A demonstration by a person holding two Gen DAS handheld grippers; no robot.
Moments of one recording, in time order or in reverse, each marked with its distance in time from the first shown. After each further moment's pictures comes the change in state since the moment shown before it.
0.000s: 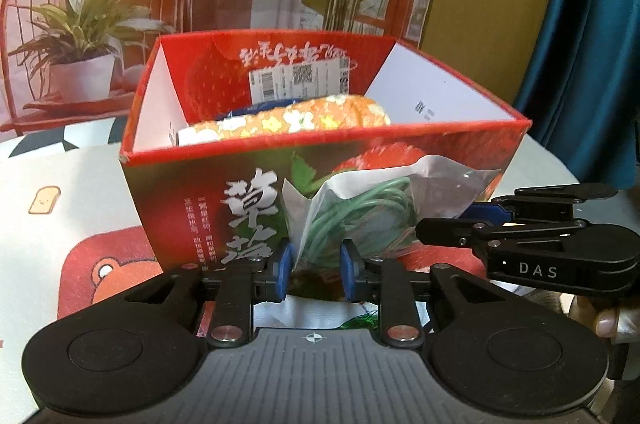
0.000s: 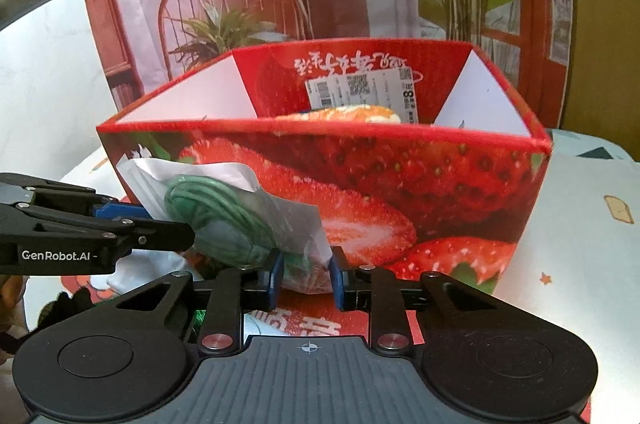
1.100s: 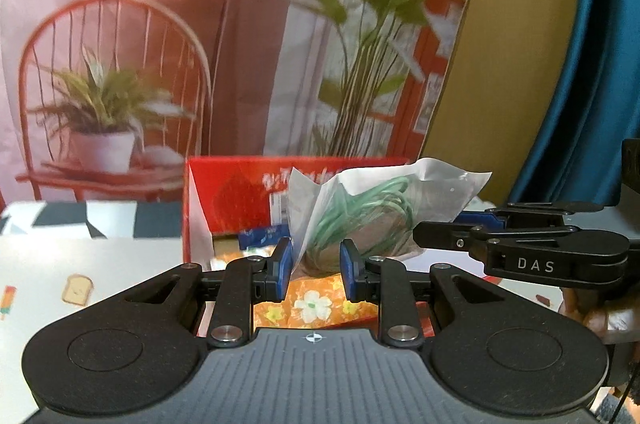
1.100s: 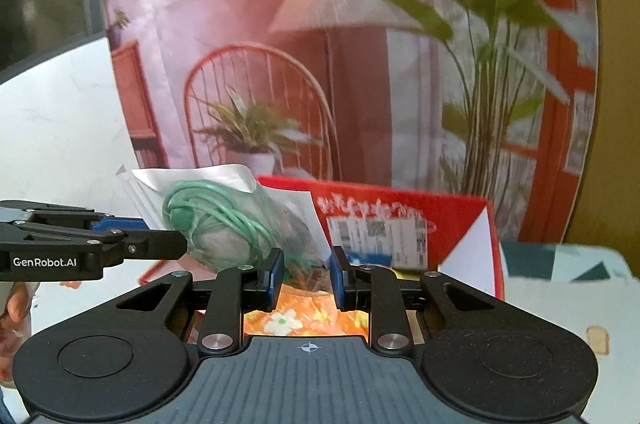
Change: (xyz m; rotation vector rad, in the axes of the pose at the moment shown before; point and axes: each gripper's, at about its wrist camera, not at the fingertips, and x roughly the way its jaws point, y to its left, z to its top) left arm -0.034 0.016 0.084 -0.080 -0.135 0.009; right arm -0.031 0.005 0.116 -0.049 -0.117 0.053
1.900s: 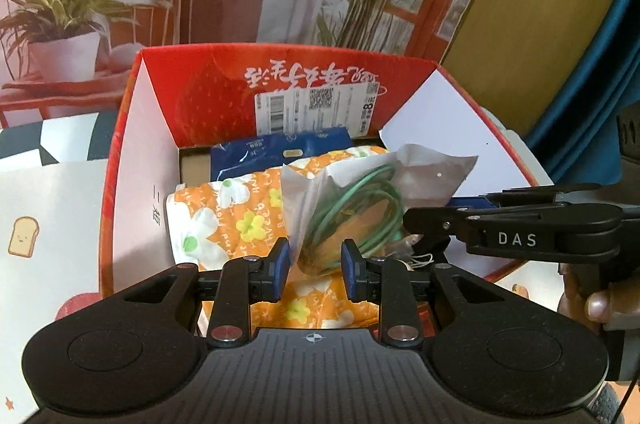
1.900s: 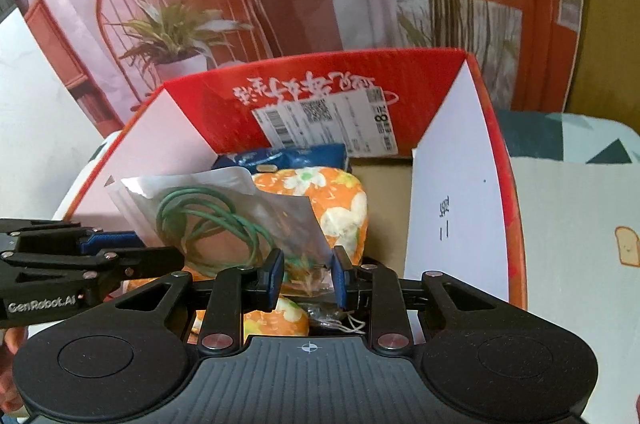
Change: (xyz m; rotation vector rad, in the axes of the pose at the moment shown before) left arm 0.094 0.008 -0.006 -0.046 0.304 -0.016; right arm 0.089 -0.058 -0.022 0.208 0.340 -0.051
